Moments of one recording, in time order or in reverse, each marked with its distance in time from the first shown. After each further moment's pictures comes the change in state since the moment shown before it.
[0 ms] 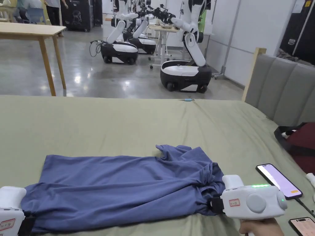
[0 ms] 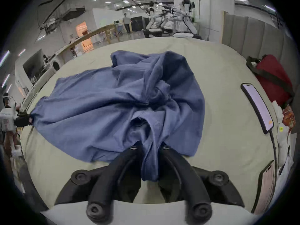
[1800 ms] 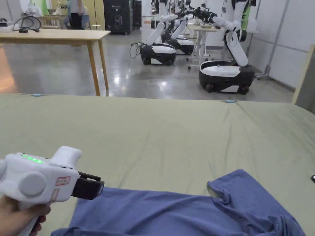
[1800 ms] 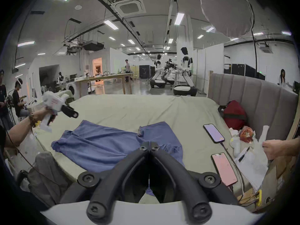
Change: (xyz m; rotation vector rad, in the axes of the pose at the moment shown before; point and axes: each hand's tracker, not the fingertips) left arm -0.015 0.065 0.024 0.091 -0.031 -0.094; right arm -0.063 -0.130 0.270 0.521 -0.012 0.099
